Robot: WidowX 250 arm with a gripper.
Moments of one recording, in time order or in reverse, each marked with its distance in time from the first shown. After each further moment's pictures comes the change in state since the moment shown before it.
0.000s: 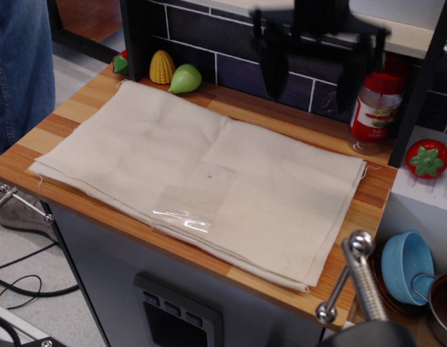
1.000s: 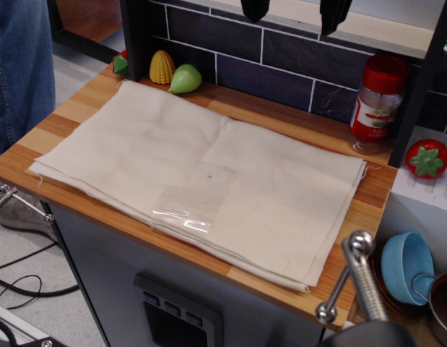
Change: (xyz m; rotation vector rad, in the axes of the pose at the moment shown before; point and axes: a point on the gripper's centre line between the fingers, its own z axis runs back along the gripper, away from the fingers) arm 0.003 0.024 0.085 -0.013 0.060 -0.046
